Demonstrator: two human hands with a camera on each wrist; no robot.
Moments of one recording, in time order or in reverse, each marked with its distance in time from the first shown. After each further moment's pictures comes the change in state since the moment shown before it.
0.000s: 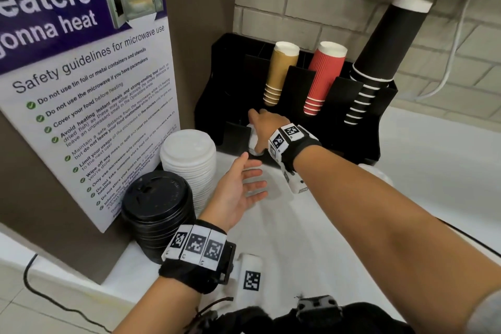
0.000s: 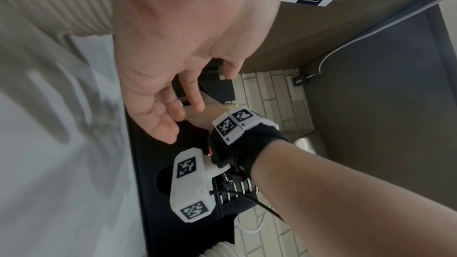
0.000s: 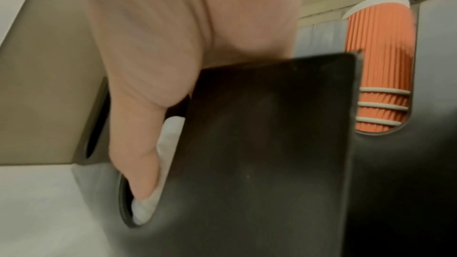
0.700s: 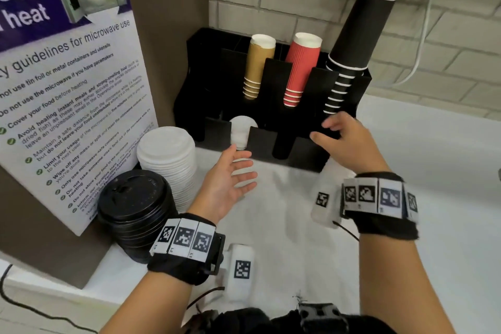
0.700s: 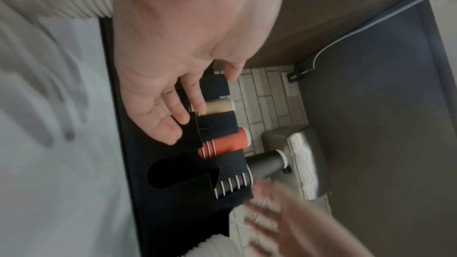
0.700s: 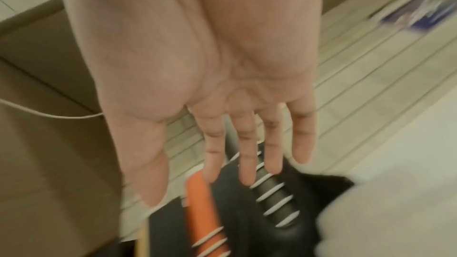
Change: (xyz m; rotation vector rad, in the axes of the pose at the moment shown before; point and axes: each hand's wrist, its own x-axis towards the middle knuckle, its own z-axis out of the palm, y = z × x) left_hand -0.001 0.000 0.010 0.046 -0.065 0.044; right_hand -0.158 0.087 -0.002 0.694 0.507 0.416
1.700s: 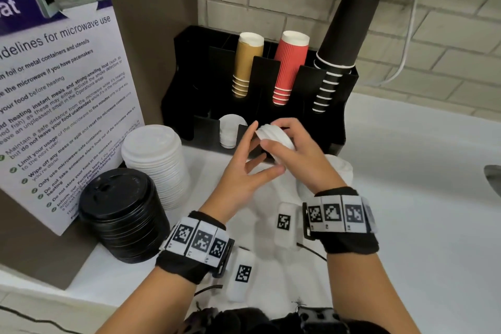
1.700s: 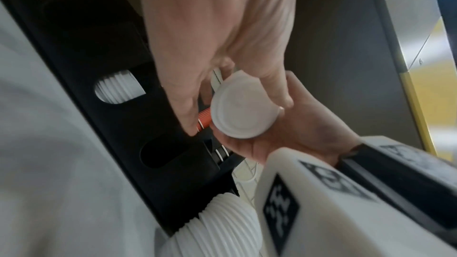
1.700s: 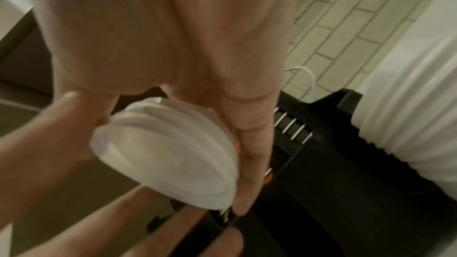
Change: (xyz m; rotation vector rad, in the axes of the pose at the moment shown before) left_hand -0.008 -0.018 0.033 0.383 -0.305 0.409; right_hand -0.038 -0.034 0.029 0.487 -0.253 -0.040
